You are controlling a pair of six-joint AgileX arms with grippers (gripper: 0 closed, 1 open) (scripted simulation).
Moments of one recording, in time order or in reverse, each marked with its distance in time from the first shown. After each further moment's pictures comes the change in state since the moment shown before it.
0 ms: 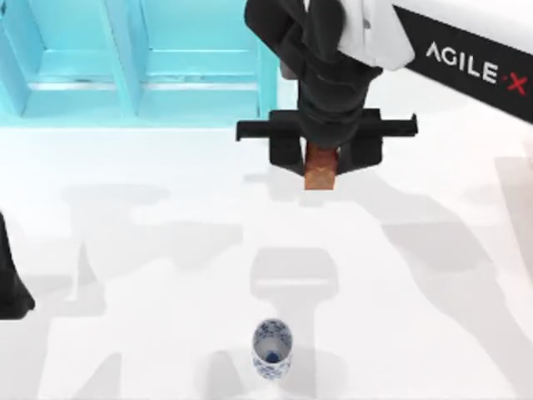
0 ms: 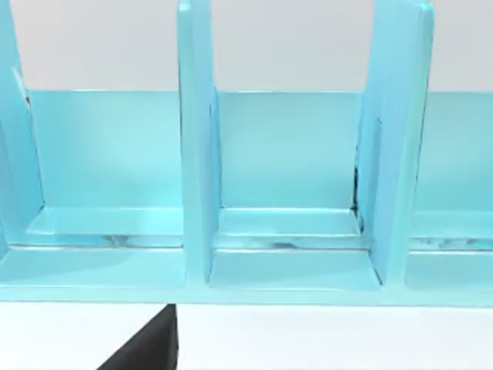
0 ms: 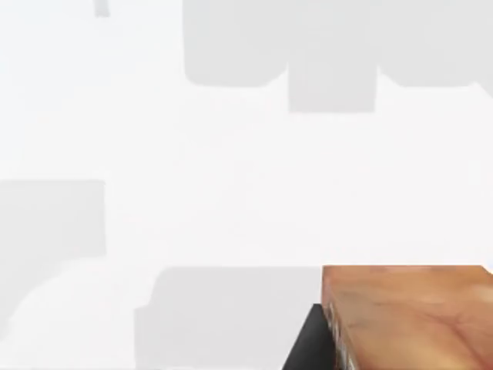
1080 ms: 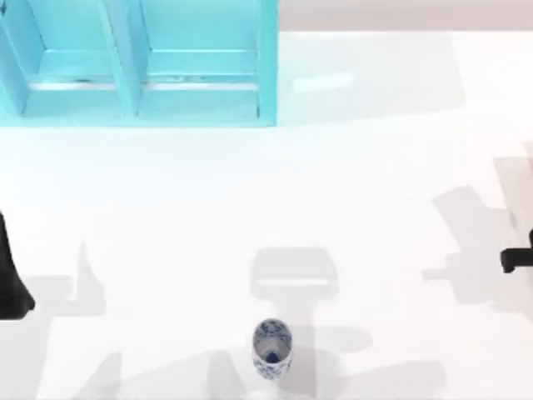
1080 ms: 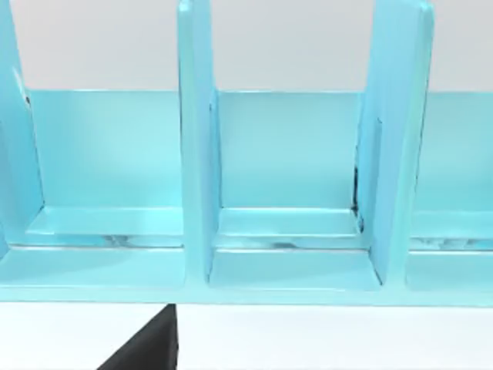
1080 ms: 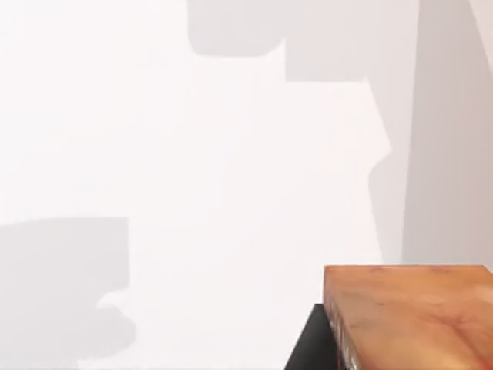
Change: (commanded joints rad) left arm 0.000 0.000 0.000 0.000 0.000 0.000; right arm -0.328 -0.969 -1.030 0.091 -0.063 -0.338
